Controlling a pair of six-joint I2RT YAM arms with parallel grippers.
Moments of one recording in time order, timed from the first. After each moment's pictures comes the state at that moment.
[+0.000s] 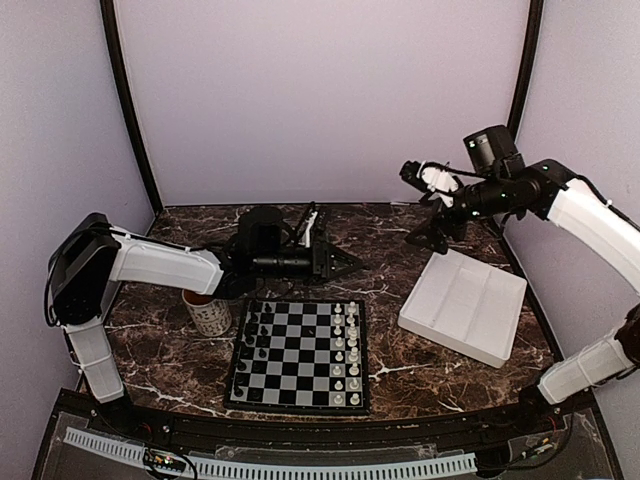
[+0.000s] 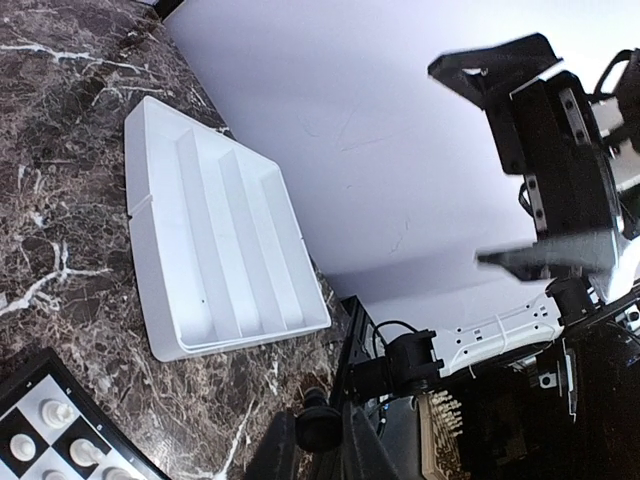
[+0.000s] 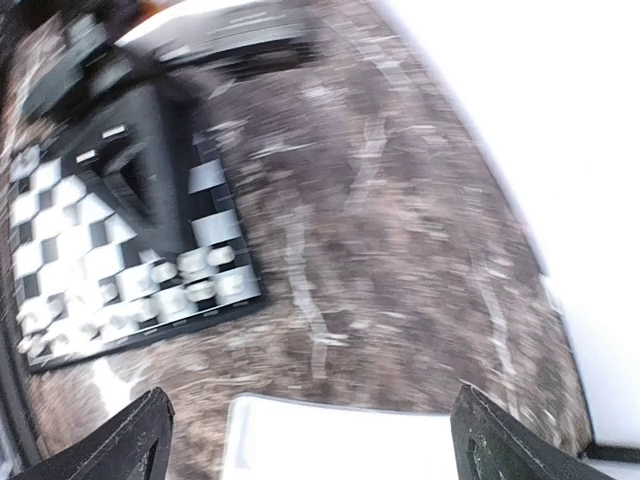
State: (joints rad) left arm -0.85 1.83 1.11 0.51 0.58 -0.88; right arm 0.61 1.36 1.40 -0.85 -0.24 -0.59
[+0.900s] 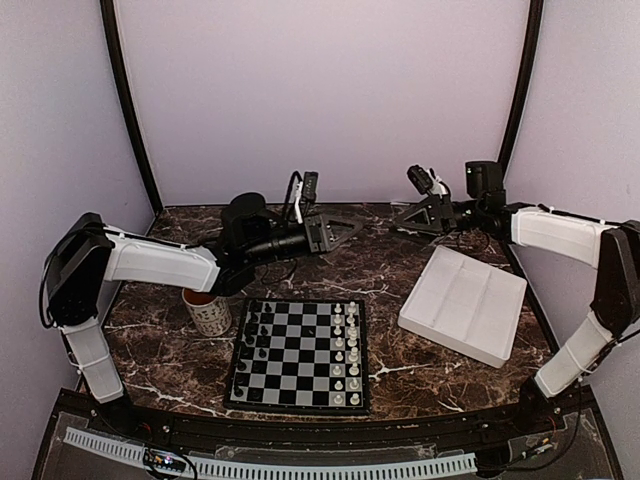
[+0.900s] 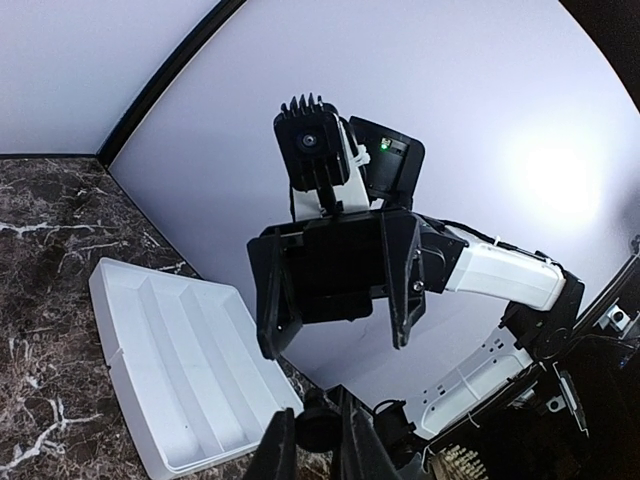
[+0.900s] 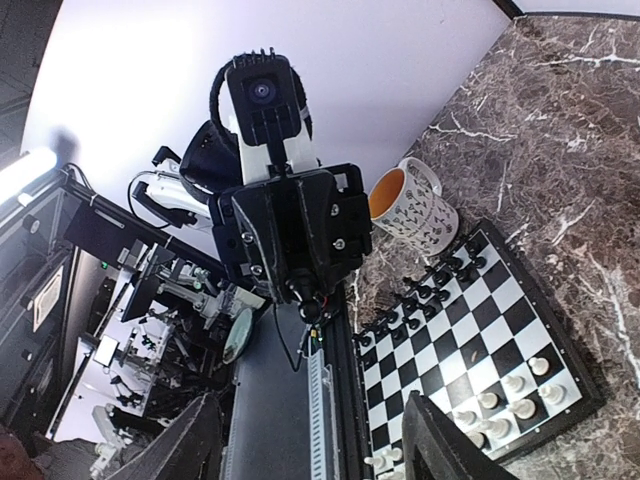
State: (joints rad) left arm -0.84 1.80 1.11 0.79 0.48 -0.82; right arm 0.32 1.55 1.10 0.00 -1.37 0.51
